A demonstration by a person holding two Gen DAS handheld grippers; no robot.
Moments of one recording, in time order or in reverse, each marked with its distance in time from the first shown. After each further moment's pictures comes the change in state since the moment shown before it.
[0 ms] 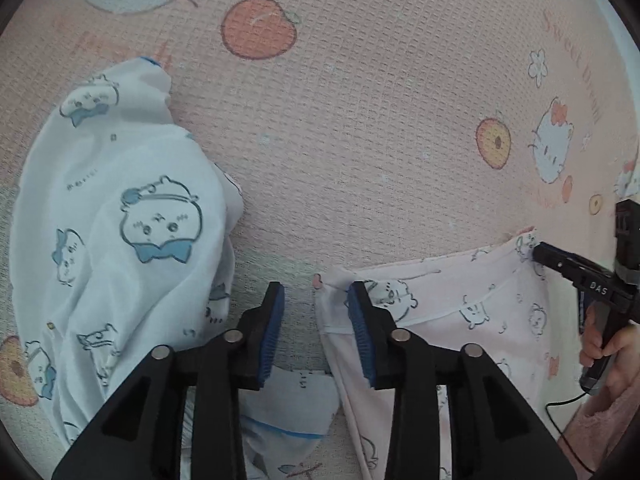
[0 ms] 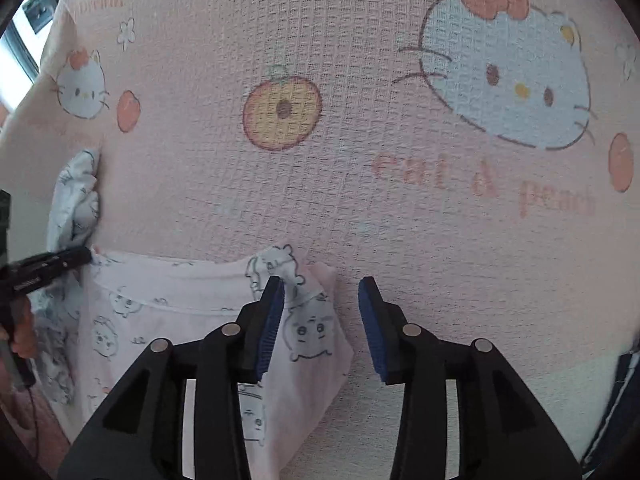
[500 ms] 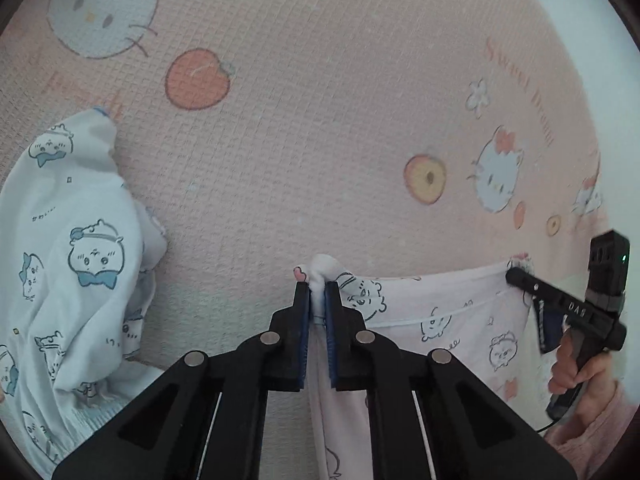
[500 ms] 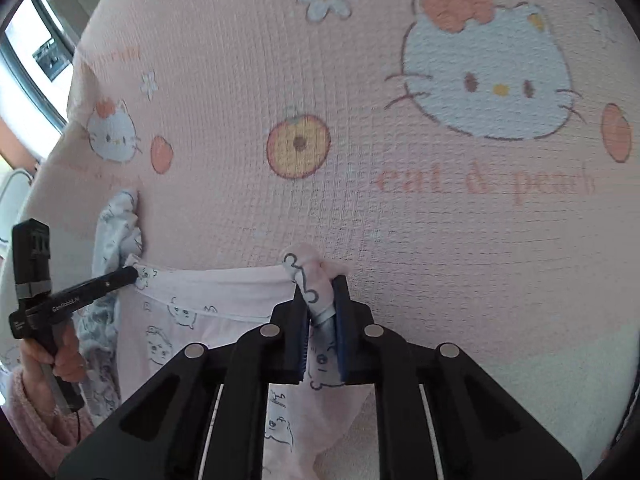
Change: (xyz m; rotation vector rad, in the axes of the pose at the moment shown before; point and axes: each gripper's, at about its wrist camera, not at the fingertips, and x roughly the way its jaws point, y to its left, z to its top) left arm -0.017 -0.047 -0.004 0.002 -0.184 -0.142; right arm -0.049 -0.033 -0.026 0.109 -0.184 0.107
